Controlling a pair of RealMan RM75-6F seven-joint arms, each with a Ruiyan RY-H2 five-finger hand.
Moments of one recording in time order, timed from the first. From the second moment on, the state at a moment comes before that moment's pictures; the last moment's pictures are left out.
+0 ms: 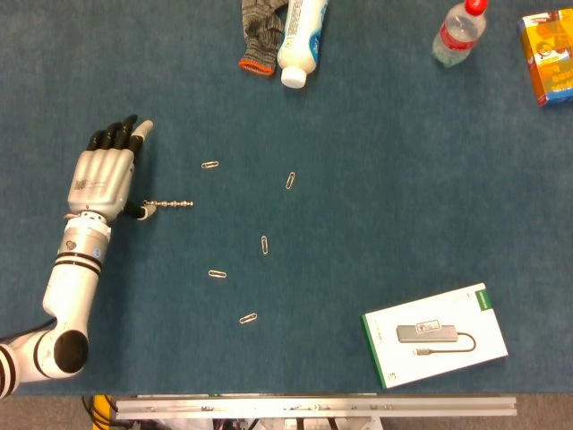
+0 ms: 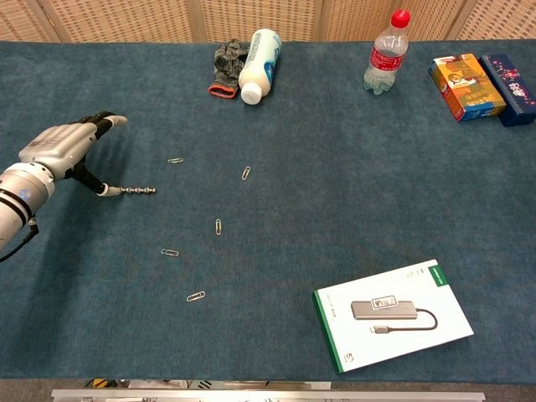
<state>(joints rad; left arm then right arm) -0.52 -1.57 -0.13 -1.41 0.97 1.04 0.37 0.15 -1.15 0.05 -1.53 -1.57 1.46 0.23</state>
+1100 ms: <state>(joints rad) -0.50 -1.49 -0.10 -1.58 1.07 1.05 0.28 0.14 -1.14 0.06 -1.53 -1.56 1.46 0.26</state>
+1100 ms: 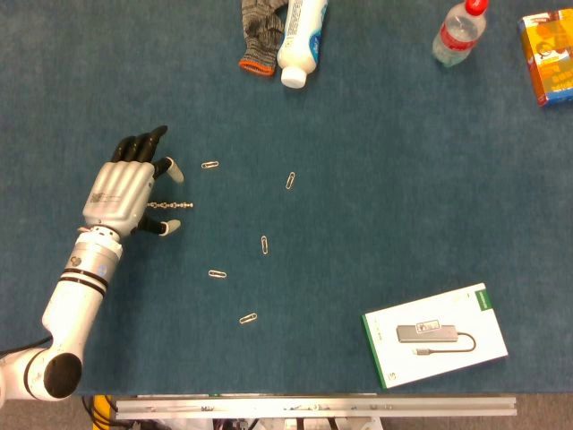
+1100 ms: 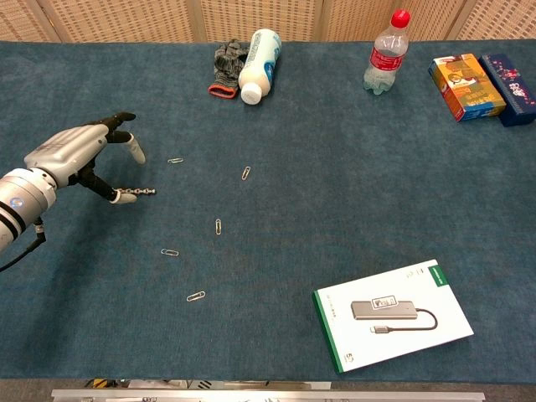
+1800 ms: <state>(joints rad) -0.52 -1.51 -0.08 -1.58 1.03 1.03 0.36 0.15 -1.13 0.06 -1.53 -1.56 1.46 0.28</state>
